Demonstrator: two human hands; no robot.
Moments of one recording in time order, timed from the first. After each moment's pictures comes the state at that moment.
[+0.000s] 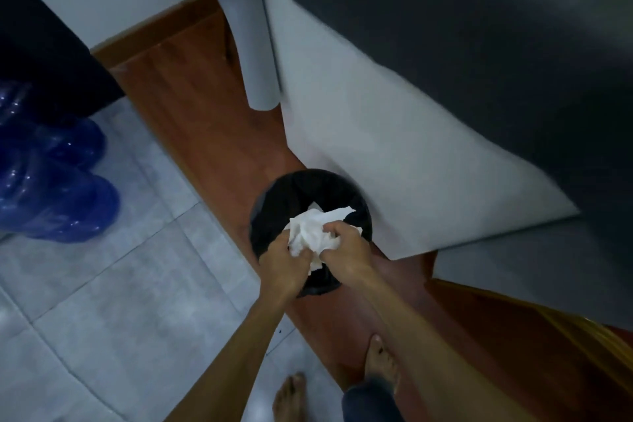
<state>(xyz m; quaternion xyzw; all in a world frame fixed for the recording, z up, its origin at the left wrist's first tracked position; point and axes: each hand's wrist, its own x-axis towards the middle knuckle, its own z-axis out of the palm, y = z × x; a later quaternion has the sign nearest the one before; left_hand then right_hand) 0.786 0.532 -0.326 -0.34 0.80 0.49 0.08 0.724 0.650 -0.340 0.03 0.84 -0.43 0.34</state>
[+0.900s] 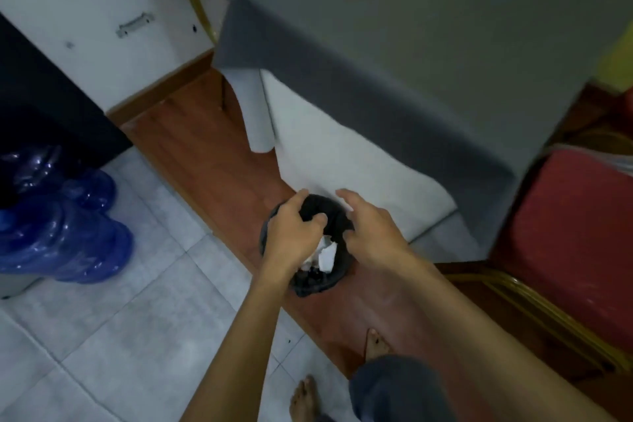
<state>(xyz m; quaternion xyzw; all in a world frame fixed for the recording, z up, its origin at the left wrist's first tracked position) 0.770 0.526 -0.145 -0.24 0.82 0.51 0.10 0.738 0.681 -0.135 -0.10 0.90 -0.35 0.25</state>
